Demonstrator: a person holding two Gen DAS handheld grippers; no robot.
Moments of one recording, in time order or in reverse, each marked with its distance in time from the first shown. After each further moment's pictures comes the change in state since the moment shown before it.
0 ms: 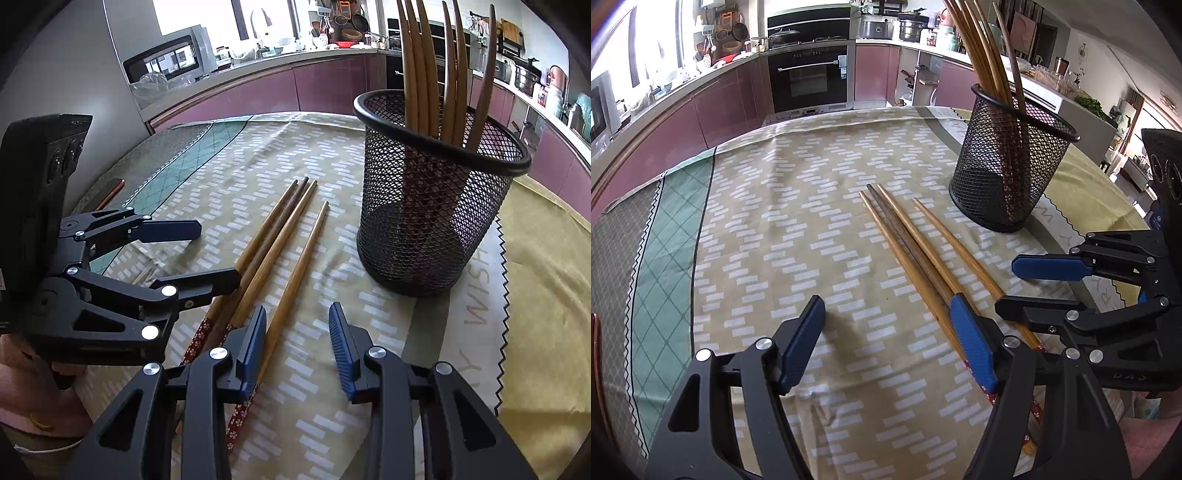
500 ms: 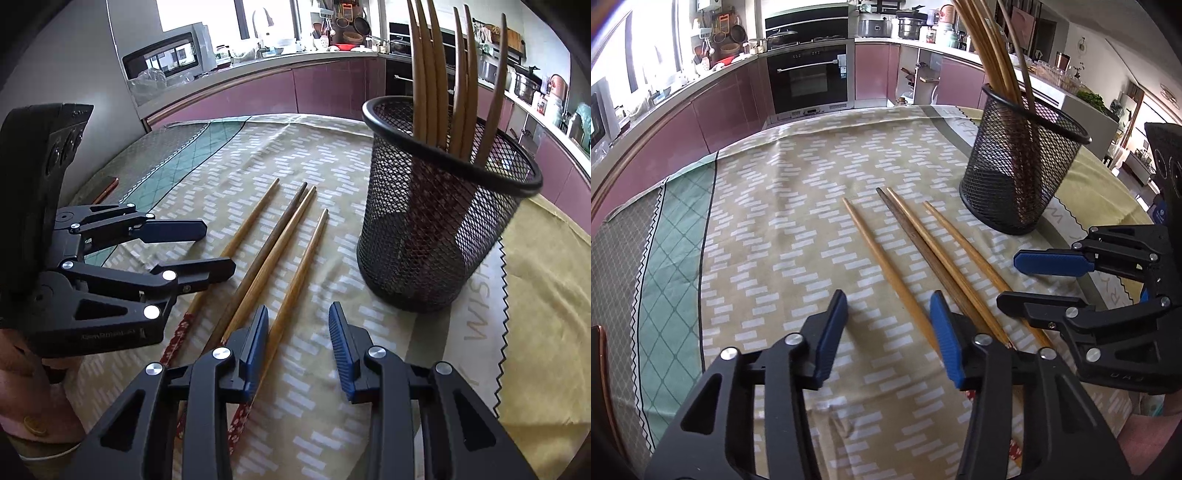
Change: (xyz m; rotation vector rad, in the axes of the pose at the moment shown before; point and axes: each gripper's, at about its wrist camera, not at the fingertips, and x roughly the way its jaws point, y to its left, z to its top) left arm 0.006 0.008 0.006 0.015 0.006 0.015; right arm 0.009 0.006 0.011 -0.028 -0.009 -0.040
